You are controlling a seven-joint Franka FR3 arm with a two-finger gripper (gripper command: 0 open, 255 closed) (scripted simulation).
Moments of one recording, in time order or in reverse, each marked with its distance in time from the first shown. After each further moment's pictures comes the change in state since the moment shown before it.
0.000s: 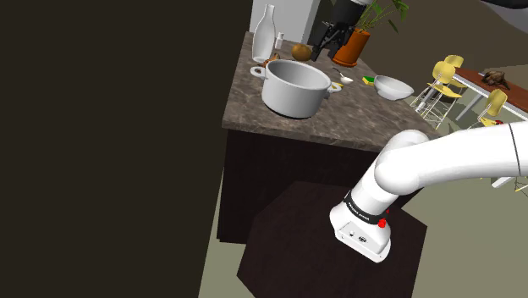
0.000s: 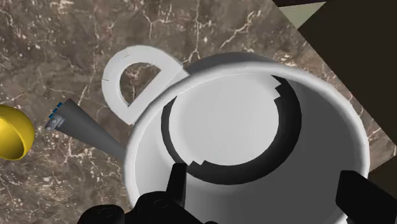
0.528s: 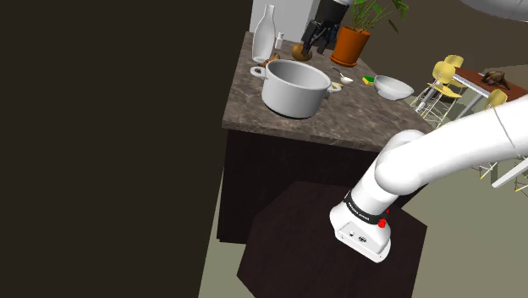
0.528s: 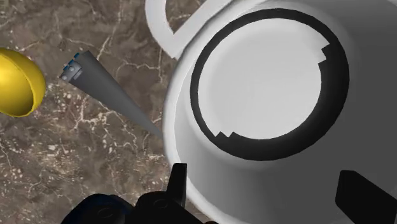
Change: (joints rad) arm 0.007 0.214 -0.101 0.119 -0.024 0.077 -0.134
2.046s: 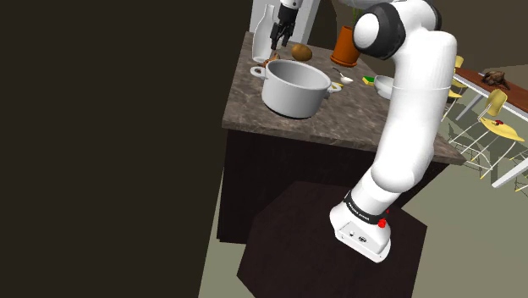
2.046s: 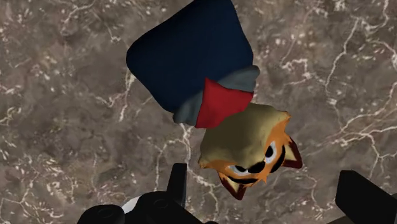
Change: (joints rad) arm -0.092 0.977 -0.192 0.920 0.253 -0.067 -0.506
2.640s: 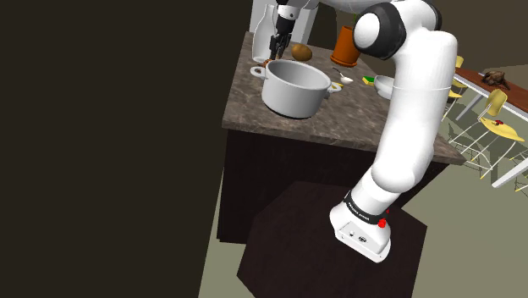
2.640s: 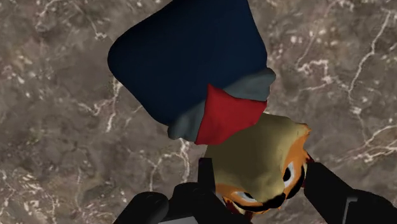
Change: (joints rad) arm 0.008 -0.004 0.002 -0.103 0.000 0.098 -0.009
